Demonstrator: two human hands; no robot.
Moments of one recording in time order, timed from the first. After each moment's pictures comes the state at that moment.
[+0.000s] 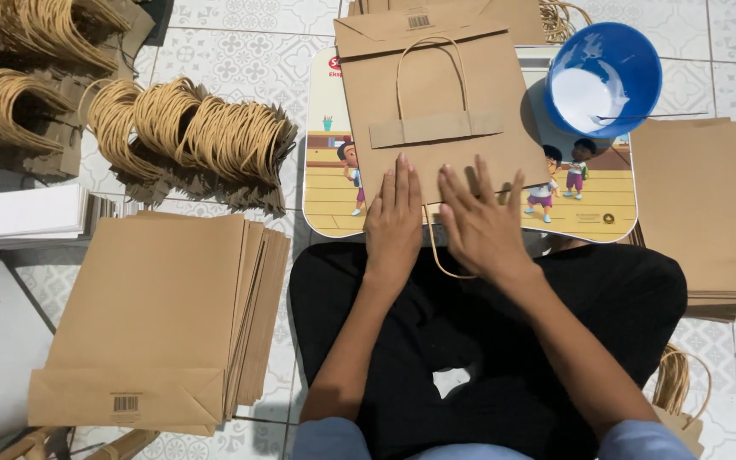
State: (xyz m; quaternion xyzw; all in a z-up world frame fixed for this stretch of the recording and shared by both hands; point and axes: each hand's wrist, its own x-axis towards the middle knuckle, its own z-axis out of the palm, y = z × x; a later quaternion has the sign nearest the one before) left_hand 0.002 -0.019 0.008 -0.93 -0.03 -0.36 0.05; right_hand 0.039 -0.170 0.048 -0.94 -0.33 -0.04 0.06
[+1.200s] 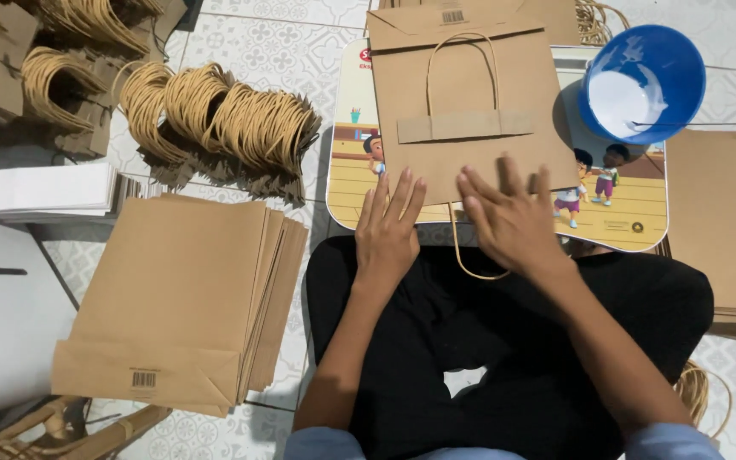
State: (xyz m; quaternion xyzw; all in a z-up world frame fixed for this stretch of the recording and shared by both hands) left_hand -0.037 0.015 0.001 -0.94 -0.04 -0.31 -0.08; right_hand 0.056 -0.175 0.053 -0.93 -0.36 -0.02 0.04
